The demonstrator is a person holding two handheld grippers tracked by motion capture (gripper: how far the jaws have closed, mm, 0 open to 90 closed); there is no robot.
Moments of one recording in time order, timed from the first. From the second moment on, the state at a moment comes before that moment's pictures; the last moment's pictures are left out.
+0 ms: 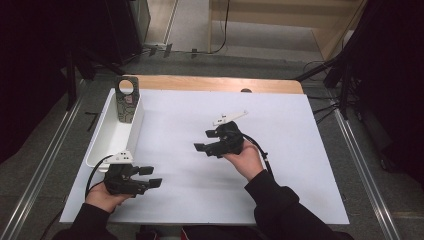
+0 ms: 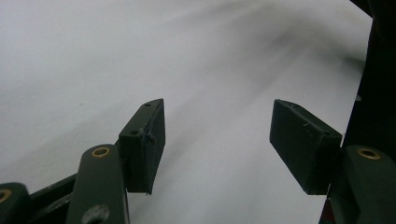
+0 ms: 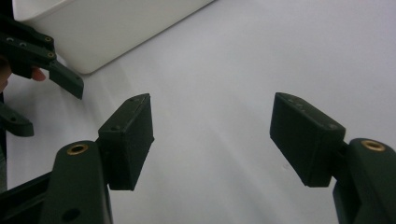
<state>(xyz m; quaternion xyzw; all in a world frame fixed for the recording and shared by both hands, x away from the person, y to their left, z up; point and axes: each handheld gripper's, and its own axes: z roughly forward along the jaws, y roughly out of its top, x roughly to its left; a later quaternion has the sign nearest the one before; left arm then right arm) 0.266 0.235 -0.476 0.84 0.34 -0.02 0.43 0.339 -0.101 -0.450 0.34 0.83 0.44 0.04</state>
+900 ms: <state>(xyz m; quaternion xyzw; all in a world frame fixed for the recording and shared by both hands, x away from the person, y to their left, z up) 0.266 0.235 -0.475 0.84 0.34 -0.02 0.43 0.303 -0.158 -0.456 0.34 0.83 0.44 0.03</state>
